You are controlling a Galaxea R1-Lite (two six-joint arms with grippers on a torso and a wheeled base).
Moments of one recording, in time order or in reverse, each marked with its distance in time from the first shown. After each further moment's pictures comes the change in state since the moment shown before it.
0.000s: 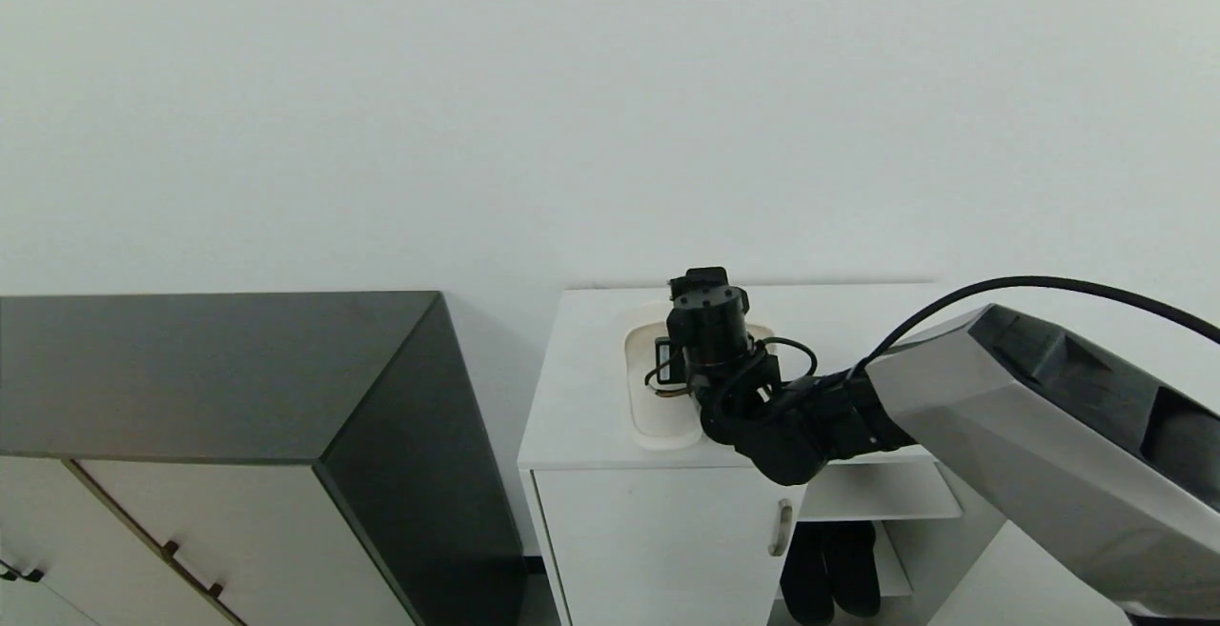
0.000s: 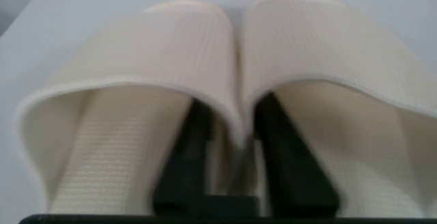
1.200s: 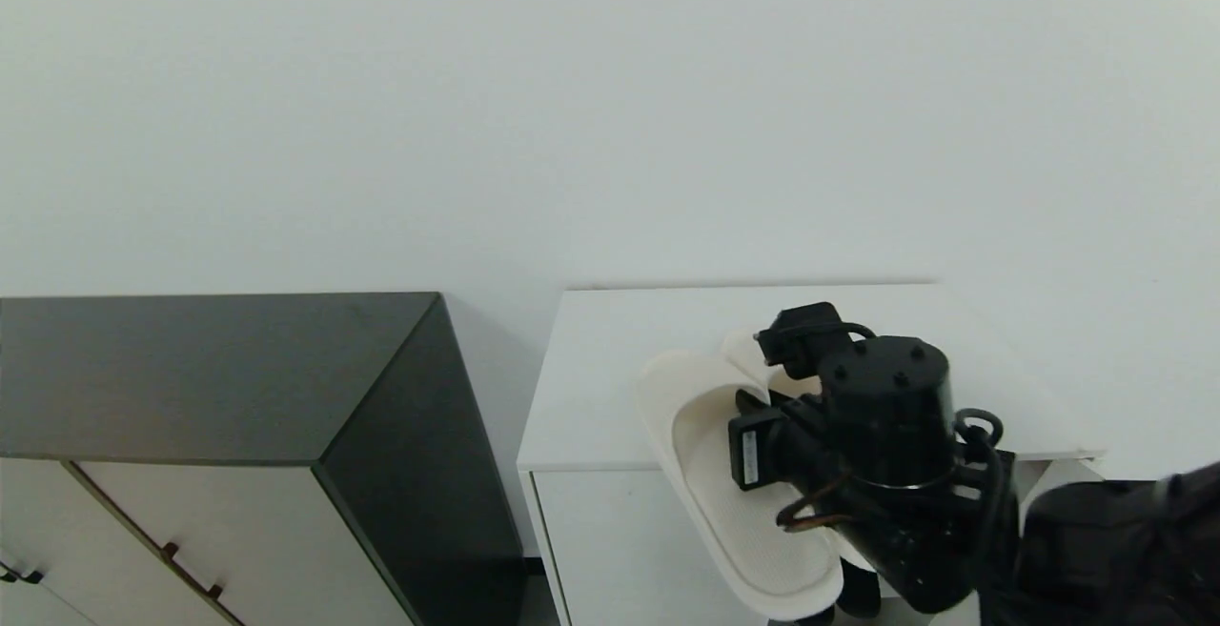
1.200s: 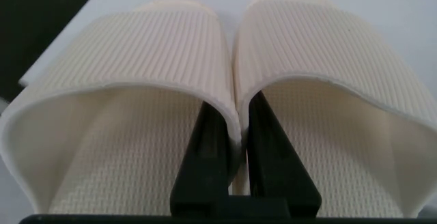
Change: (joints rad) left arm 0.001 0.000 0.000 0.000 -0.001 0.003; right arm 0.170 -0.568 0.780 -0.167 0.061 -0.007
